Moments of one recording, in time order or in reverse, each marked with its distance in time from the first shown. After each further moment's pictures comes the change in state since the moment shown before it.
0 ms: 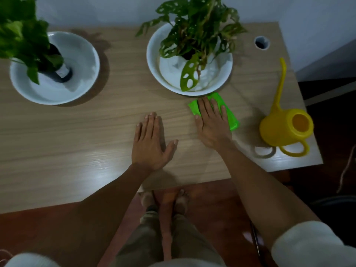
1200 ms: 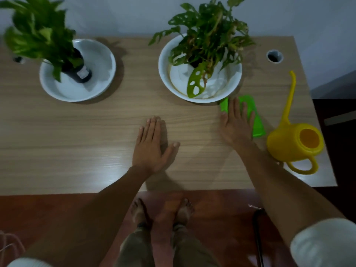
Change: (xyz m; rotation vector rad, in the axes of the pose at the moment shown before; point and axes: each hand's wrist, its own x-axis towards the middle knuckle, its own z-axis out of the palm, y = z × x) left_hand -0.005 0.003 -0.013 -0.032 0.010 -0.078; right_hand 0.028 0.052 -0.013 0.072 0.012 0.218
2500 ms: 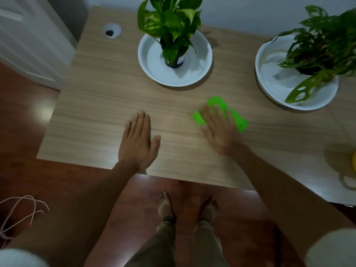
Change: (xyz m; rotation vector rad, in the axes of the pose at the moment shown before) left_hand -0.088 -0.285 -0.089 0.073 -0.012 -0.175; right_hand -0.099 -0.287 0.069 -0.213 -0.037 -0.722
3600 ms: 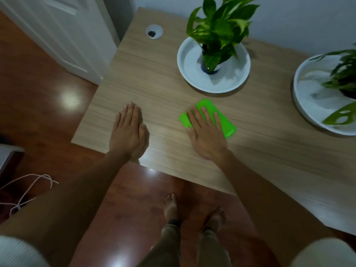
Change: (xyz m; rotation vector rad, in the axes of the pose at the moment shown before) left_hand -0.011 -0.082 -0.056 -0.042 0.041 -0.214; right_hand 0.053 -0.123 0.009 0.014 0.012 -0.070
